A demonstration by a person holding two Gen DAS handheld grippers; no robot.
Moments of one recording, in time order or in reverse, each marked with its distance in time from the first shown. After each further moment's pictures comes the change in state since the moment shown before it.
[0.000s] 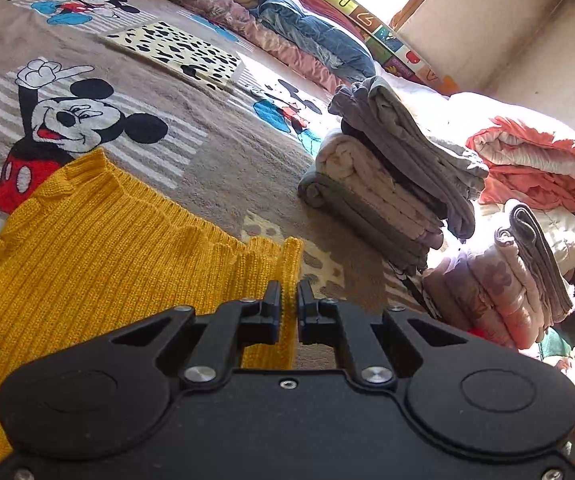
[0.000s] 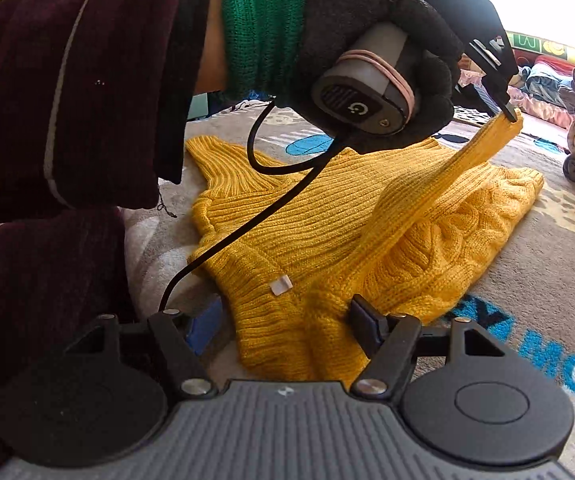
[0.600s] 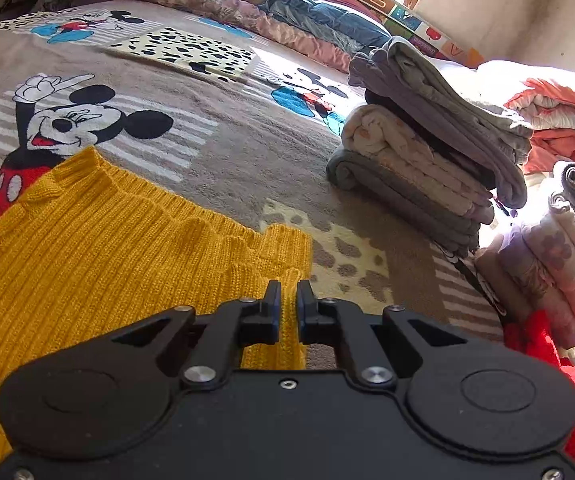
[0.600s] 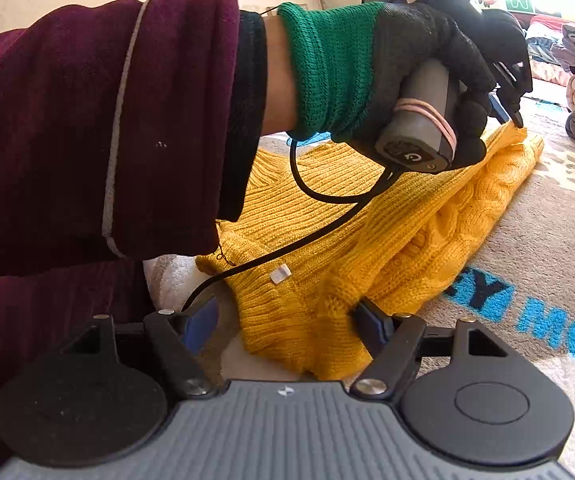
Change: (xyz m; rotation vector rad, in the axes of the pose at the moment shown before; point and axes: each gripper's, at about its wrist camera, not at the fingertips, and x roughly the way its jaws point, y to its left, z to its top) left arm 0.044 -0.021 -0.017 0.165 -0.001 0.156; right arm -0.025 -0.002 -0.005 0.097 0.030 0.069
